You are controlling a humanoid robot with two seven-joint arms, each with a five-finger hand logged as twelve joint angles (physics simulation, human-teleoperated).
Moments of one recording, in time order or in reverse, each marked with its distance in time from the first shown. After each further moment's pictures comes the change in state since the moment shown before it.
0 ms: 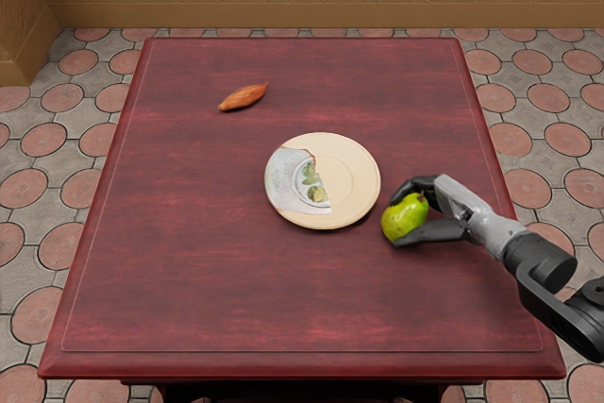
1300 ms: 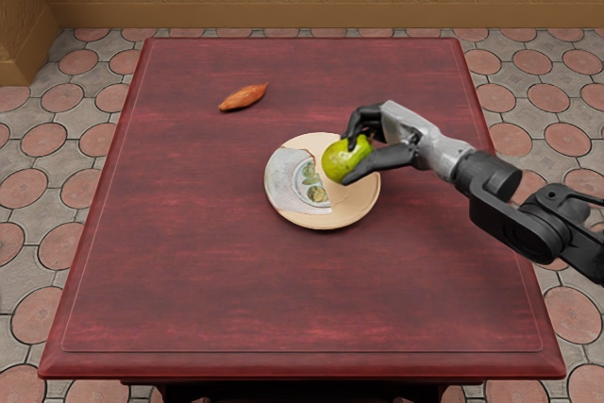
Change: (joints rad) left arm 0.000 0.000 0.002 0.000 -0.001 0.000 0.001; right arm 0.194 0.232 0.160 -0.235 0.019 0.282 -0.076
